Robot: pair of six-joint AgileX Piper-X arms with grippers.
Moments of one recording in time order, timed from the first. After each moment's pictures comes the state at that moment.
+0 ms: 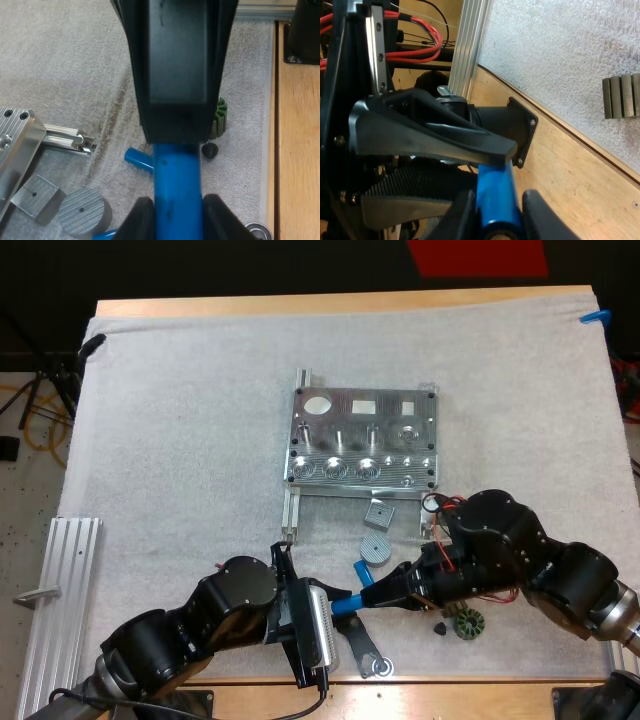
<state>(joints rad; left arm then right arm) -0.94 0.72 -0.68 0.71 0.27 -1.46 0.84 1.03 -0.82 0.58 -0.71 -1.02</state>
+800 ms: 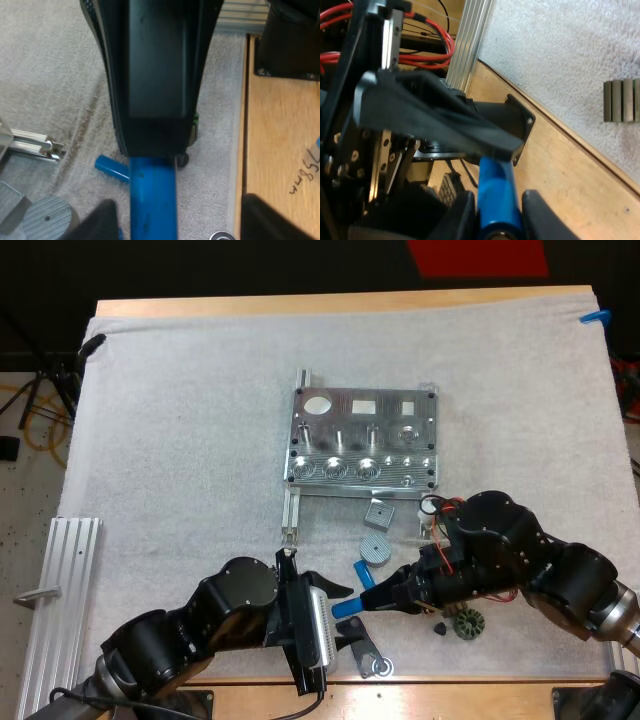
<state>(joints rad) -0.94 0.72 -0.68 0.71 0.35 -1.52 0.84 1.03 -0.82 0.59 -0.71 -1.11</state>
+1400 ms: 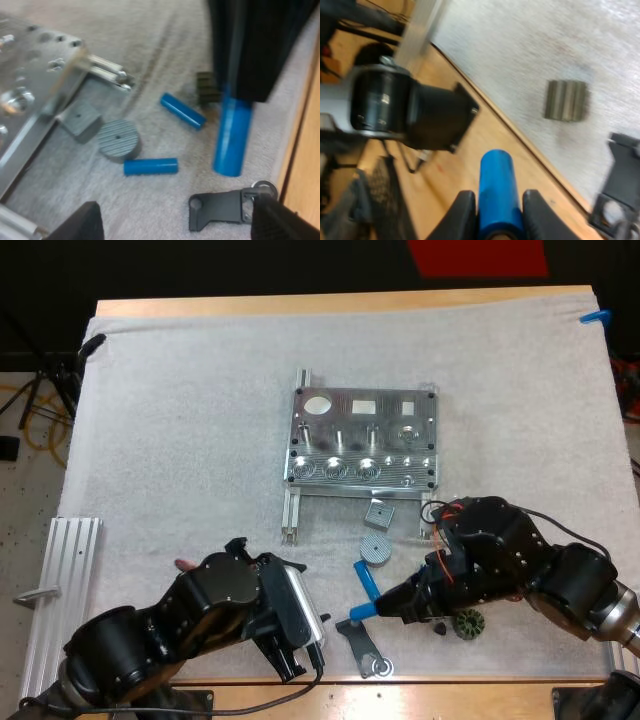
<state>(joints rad) -0.94 0.72 -0.89 1.04 0.08 -1.63 0.84 1.03 -0.82 0.73 -0.61 -1.37</state>
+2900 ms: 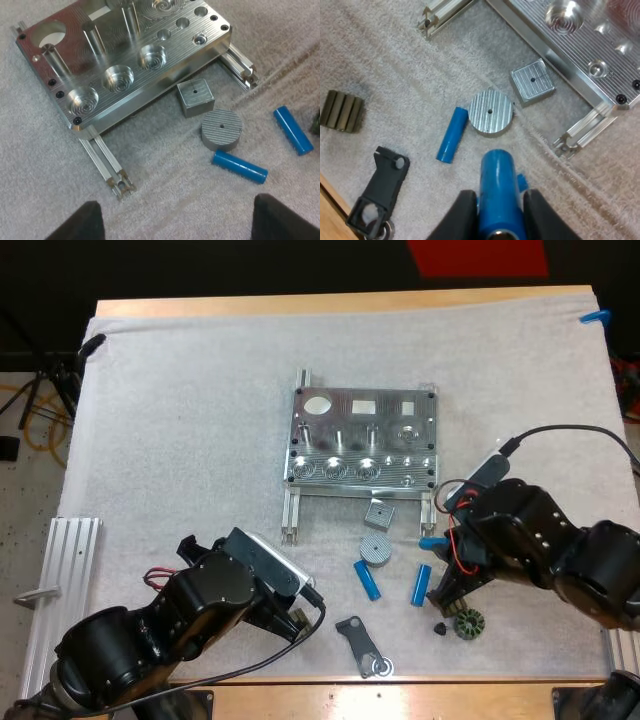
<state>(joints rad) -0.94 0.71 -0.92 1.10 -0.23 -1.96 0.84 1.05 -1.09 1.12 0.00 -1.85</state>
